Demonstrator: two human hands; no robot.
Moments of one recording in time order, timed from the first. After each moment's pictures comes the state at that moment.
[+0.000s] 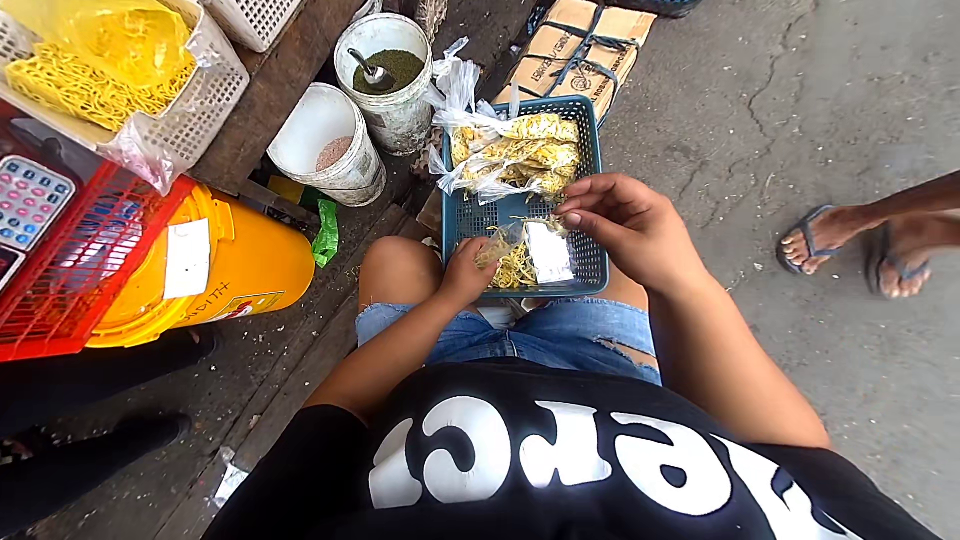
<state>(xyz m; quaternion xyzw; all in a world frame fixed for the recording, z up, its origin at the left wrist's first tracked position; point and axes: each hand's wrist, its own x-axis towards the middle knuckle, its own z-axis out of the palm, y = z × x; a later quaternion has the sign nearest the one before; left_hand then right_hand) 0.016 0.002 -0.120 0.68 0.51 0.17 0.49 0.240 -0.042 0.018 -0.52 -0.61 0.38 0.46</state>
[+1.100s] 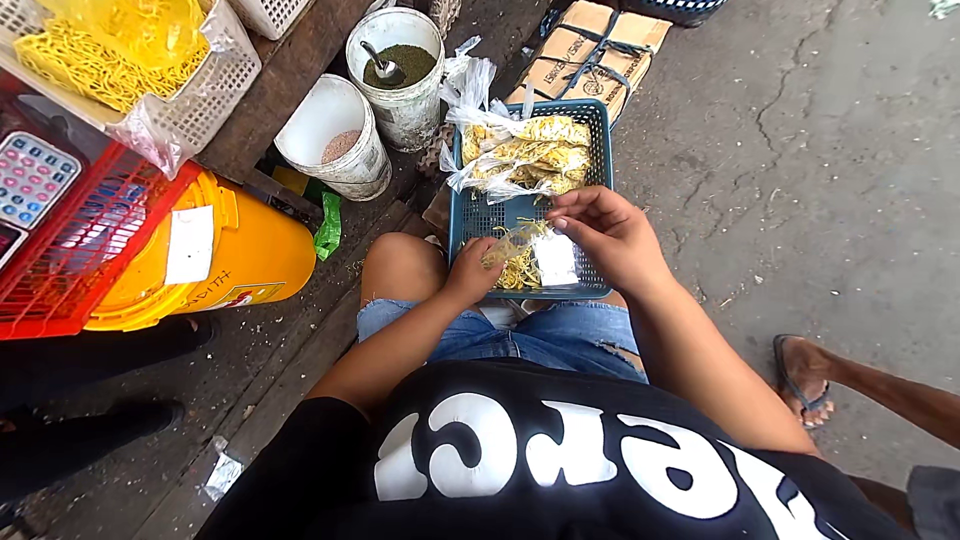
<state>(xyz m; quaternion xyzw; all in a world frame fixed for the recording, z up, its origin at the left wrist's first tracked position) 0.015 0.001 -0.117 0.68 0.50 0.19 0.50 0.220 -0.036 -0.003 -0.53 -0.55 0.43 0.47</state>
